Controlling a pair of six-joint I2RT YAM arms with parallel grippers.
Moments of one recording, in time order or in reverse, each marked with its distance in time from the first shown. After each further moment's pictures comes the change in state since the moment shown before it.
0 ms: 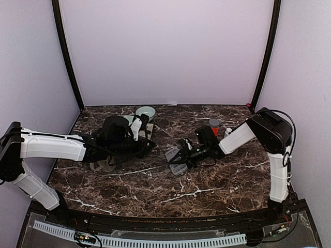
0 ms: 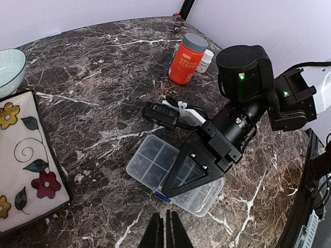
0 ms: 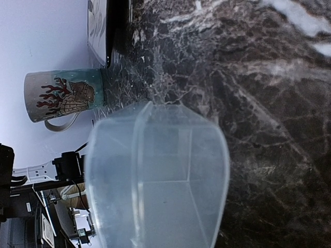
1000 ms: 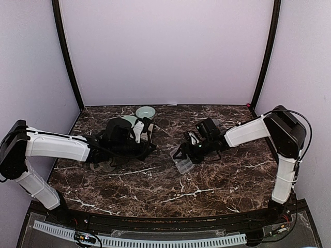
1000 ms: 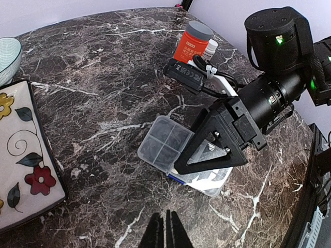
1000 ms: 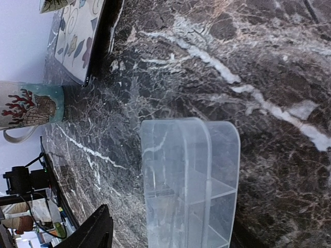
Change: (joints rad) left arm -0.001 0.042 -0.009 0.019 0.016 -0.002; right arm 0.011 -0.169 0.023 -0.328 0.329 -0.248
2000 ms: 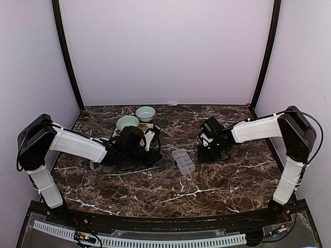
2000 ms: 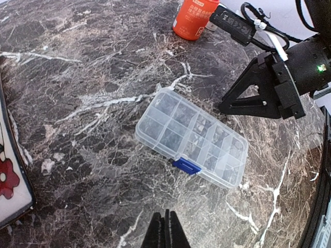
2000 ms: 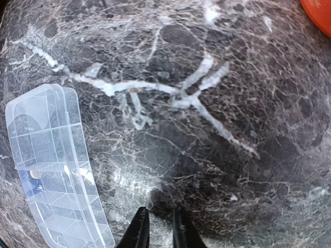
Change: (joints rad) left arm -0.004 0.215 0.043 0.074 0.054 0.002; right arm -0.006 -0.120 0.013 -0.405 0.447 -0.158
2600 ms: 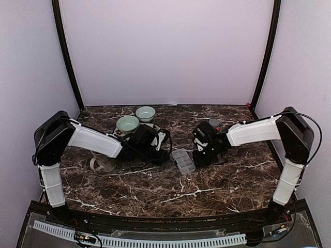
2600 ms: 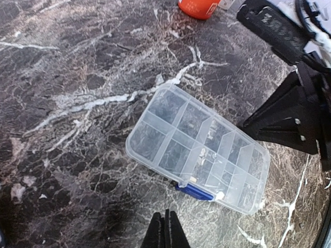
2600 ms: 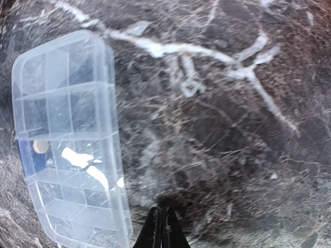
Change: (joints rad) left arm -0.011 0.193 0.202 -0.116 0.007 0.000; right arm 0.088 0.009 0.018 -0.054 0.053 -0.039
